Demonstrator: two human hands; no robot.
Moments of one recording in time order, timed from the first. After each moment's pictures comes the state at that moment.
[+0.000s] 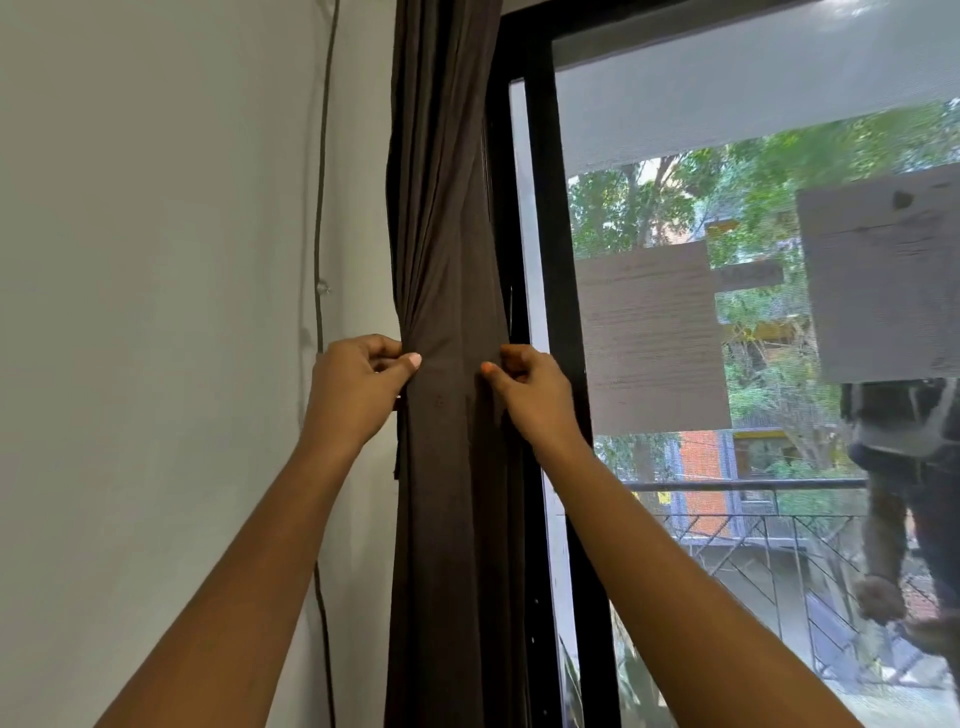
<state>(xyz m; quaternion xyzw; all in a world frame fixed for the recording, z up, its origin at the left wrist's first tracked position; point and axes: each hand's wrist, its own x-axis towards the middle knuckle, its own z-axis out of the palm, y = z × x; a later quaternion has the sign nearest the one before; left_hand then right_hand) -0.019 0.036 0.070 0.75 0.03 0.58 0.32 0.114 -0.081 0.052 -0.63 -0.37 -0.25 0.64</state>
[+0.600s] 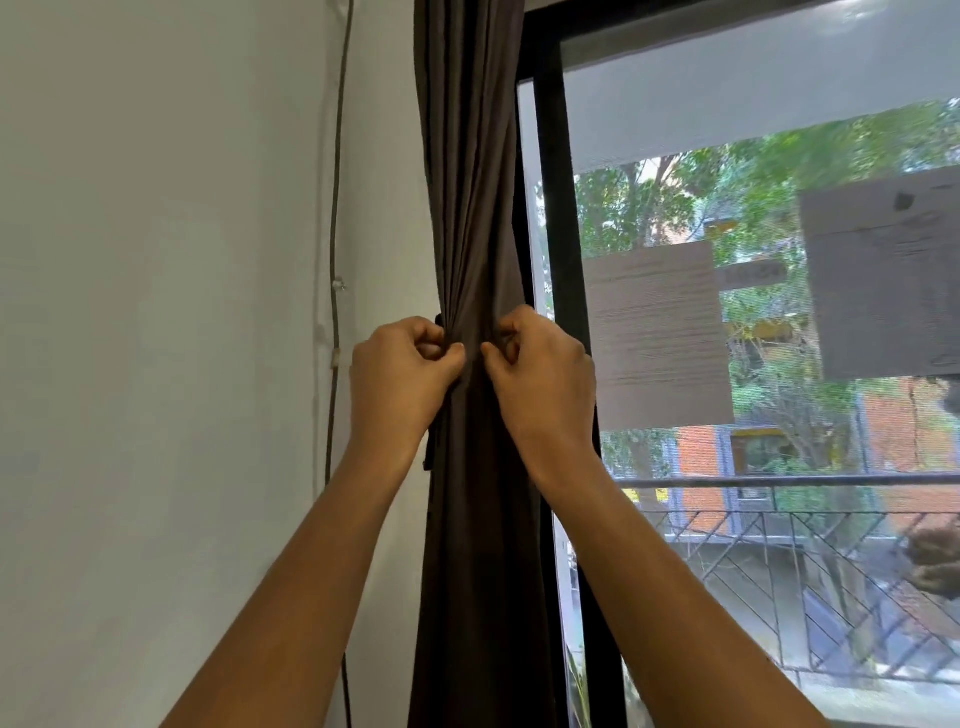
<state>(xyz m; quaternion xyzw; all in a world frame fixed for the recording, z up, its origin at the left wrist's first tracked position) -0.032 -0.011 0.069 0.74 0.03 0.64 0.22 0.026 -0.115 0.056 -0.62 -0.34 -0.52 0.48</state>
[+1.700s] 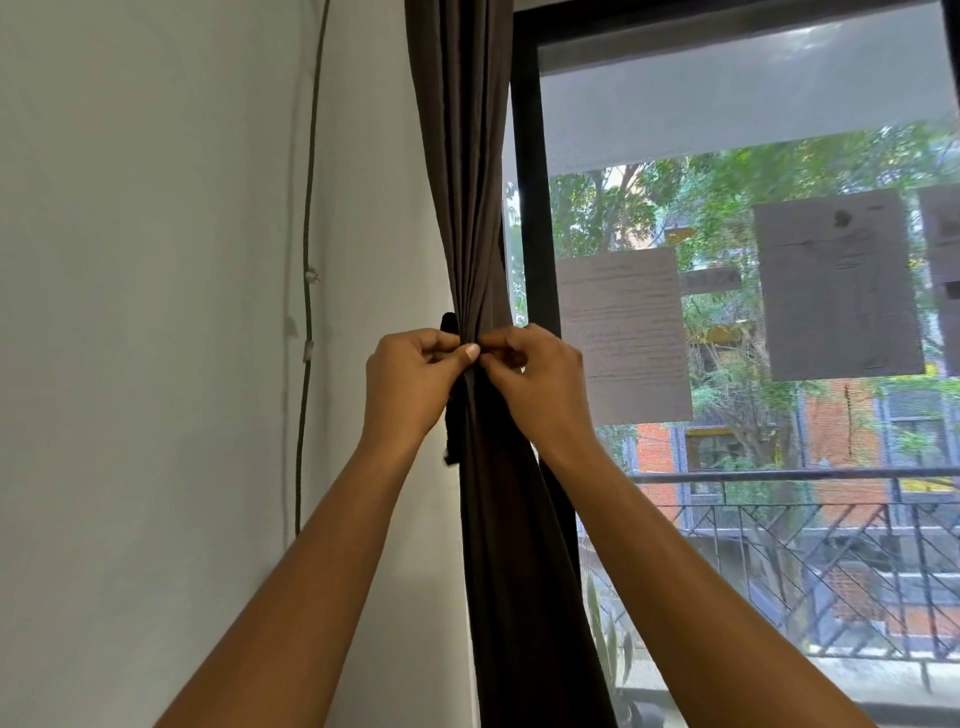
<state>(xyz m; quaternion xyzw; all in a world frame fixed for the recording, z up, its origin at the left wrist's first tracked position) -0.010 -0.008 0.059 0.73 -0.03 0.56 0.38 0.045 -0.121 0.049 -0.62 -0.40 -0.45 0.51</state>
